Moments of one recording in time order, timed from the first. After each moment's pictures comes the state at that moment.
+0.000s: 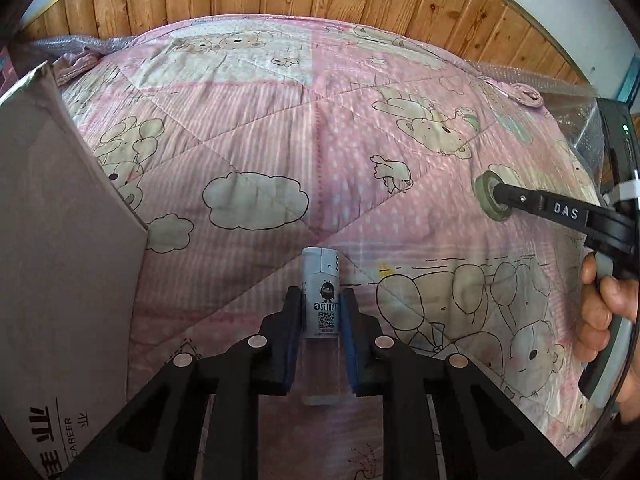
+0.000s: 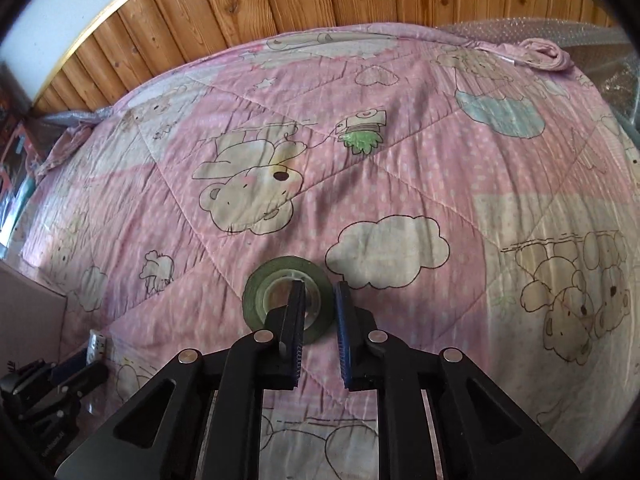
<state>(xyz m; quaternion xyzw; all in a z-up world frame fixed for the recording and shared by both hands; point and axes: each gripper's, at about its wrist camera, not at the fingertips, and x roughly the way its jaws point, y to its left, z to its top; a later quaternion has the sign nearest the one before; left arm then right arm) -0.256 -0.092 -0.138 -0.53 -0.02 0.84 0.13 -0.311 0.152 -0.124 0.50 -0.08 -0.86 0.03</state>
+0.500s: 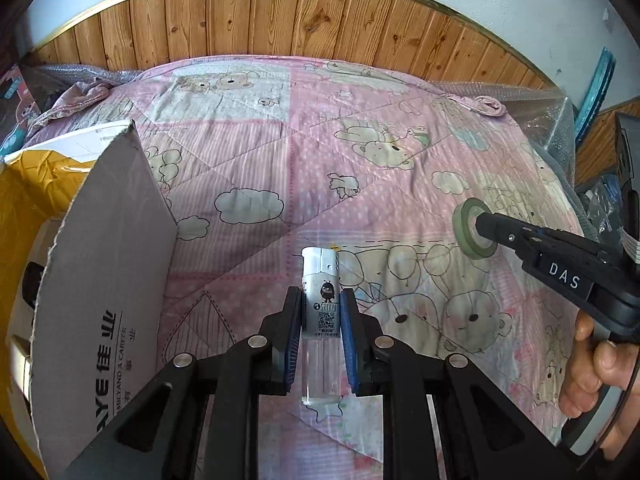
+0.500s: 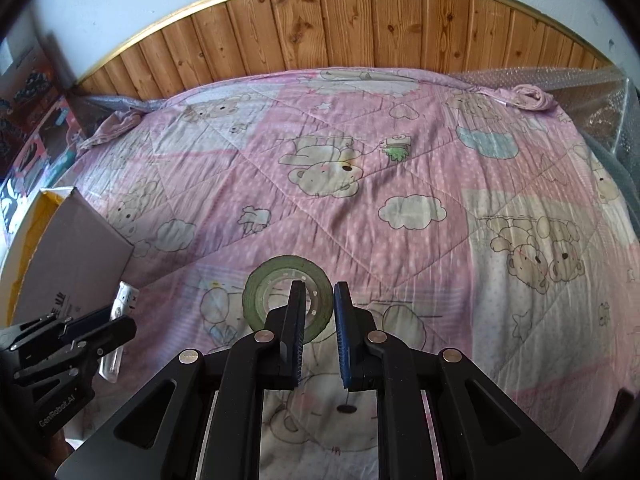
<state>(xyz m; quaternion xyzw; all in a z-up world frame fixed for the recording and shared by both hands) -0.197 -0.092 -0.075 -0.49 -0.01 0.86 0.16 -0.213 0.103 -0.054 0.46 -0.04 -0.88 0.05</state>
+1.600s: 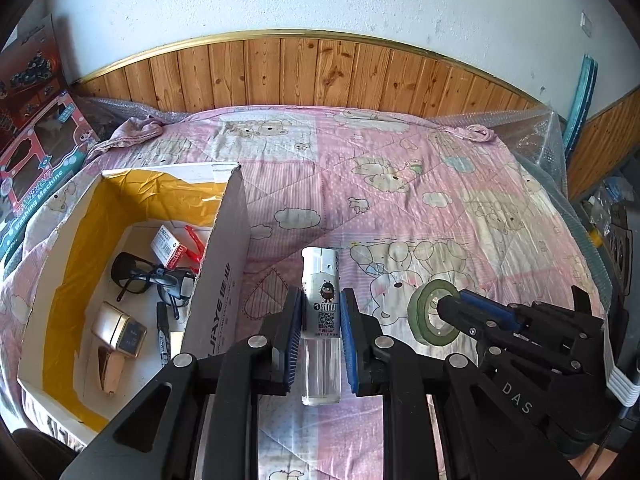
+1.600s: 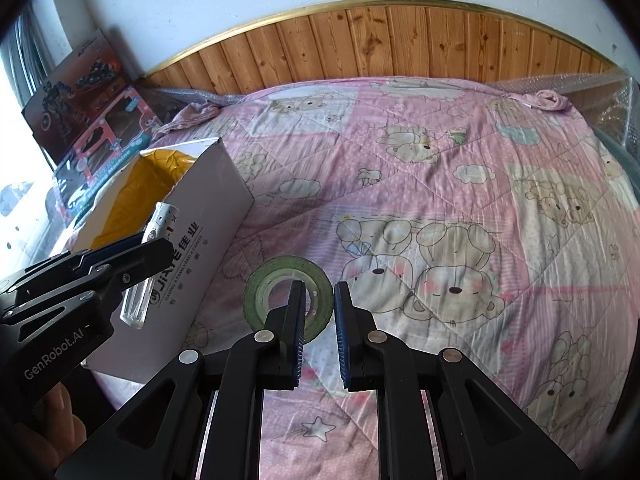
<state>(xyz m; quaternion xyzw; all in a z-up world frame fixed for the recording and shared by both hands) -0.104 -0.135 0.007 -0.43 0.01 0.89 0.12 -0.091 0.020 -0.012 0.44 -0.07 -0.89 0.11</state>
